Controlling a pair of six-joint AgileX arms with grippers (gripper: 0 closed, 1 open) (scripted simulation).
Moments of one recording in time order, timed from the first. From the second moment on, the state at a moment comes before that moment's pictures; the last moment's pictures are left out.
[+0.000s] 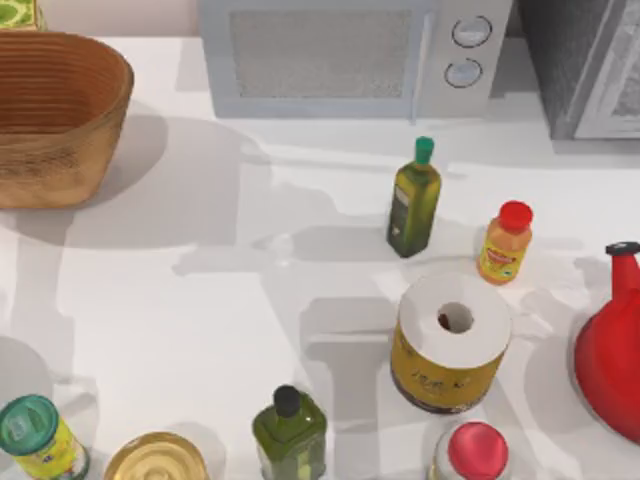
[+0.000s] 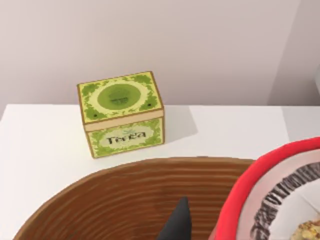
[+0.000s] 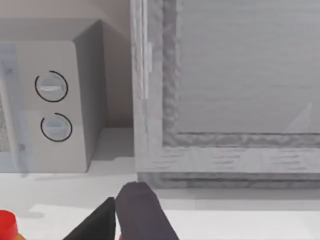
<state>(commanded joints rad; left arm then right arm) 0.10 1.51 1.25 -0.24 0.08 0.07 0.00 0.00 0.00 0.00 0.00 0.00</state>
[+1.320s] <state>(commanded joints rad) 0.09 1.70 1.27 -0.07 0.07 0.06 0.00 0.00 0.00 0.00 0.00 0.00</state>
